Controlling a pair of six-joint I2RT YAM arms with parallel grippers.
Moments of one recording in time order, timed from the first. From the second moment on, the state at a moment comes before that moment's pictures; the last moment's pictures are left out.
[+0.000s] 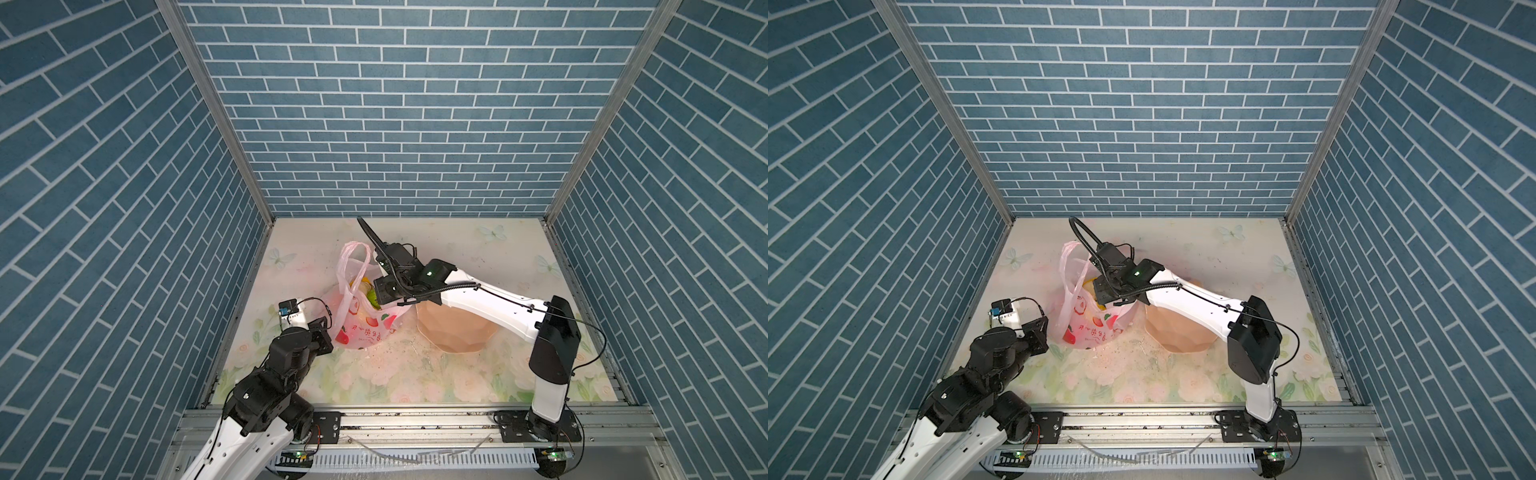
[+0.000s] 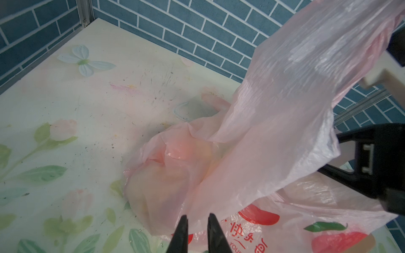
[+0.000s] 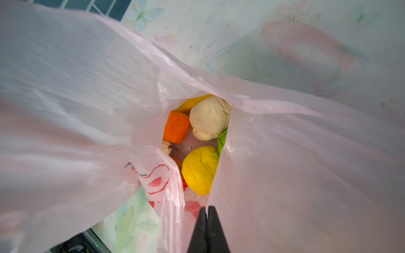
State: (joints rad) left arm -0.56 0.32 0.53 -0.70 -0.33 -0.65; right arm 1.03 1.90 1.70 -0.68 0.04 0.49
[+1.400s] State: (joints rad) left arm -0.56 0.46 0.88 -0.96 -0.15 -0.70; right arm 1.18 2.10 1.61 -0.05 -0.44 0.66
